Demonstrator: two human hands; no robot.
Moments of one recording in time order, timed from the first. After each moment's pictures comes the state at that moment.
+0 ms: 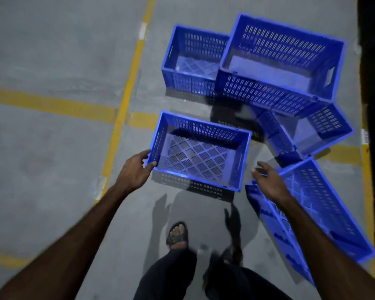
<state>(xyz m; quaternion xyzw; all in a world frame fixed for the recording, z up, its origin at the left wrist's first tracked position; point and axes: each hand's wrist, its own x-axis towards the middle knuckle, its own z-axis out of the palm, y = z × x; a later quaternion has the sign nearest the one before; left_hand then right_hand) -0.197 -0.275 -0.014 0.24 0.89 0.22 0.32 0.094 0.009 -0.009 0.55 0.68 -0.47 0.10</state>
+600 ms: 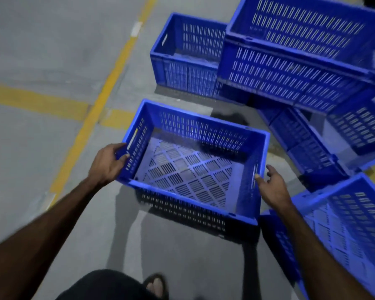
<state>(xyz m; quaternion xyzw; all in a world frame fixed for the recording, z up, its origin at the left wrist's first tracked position) -0.261 -0.264 -0.304 0.25 0.93 0.22 0.18 0.092 0.066 -0.307 0.55 0.73 -0.41 0.00</state>
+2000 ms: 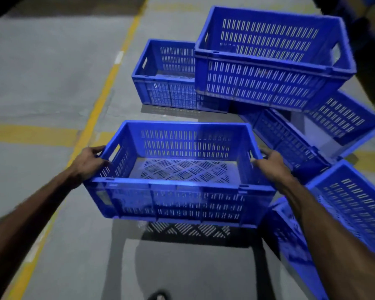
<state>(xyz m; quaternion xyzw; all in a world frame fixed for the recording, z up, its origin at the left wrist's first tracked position) -0.314 -0.255 -0.284 0.18 0.89 0.30 0.29 0.080 0.101 -0.250 0.55 0.65 -0.51 -0.06</state>
